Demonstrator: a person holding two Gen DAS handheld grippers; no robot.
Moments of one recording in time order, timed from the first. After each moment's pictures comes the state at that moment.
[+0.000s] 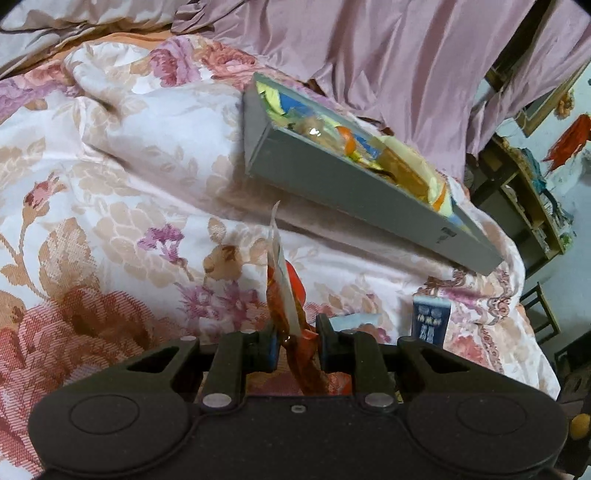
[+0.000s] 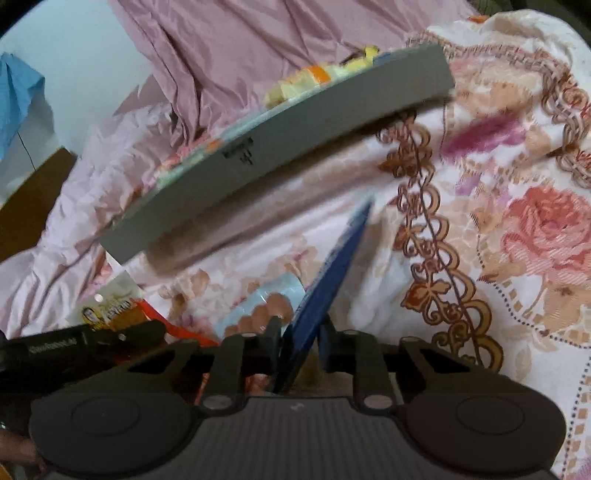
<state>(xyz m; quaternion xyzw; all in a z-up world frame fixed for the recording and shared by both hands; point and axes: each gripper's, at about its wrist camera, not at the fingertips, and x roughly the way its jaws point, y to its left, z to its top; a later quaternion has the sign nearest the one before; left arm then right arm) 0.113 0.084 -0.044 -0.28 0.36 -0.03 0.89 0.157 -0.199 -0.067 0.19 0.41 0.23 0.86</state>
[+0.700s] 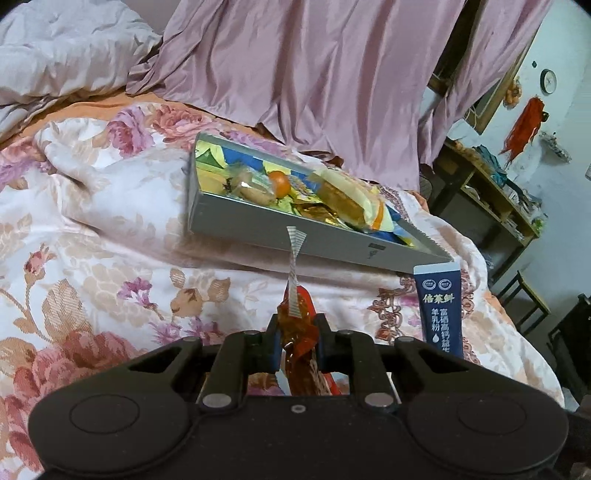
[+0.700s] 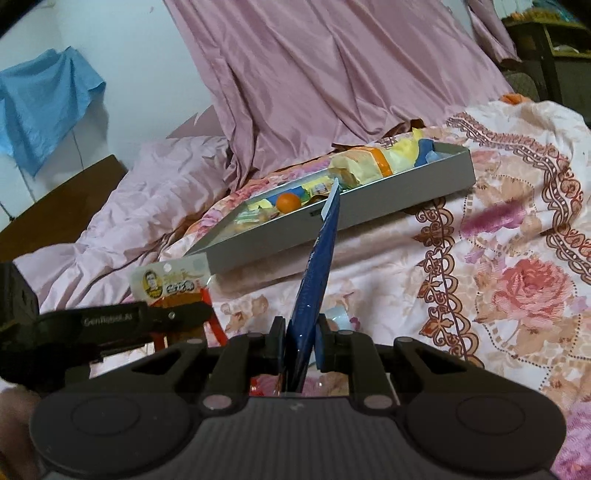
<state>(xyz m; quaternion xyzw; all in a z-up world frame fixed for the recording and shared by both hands) 0.077 0.059 -0.001 -0.21 0.30 -0.07 0.93 0.092 -0.207 -0.013 0.15 0.31 0.27 0.90</state>
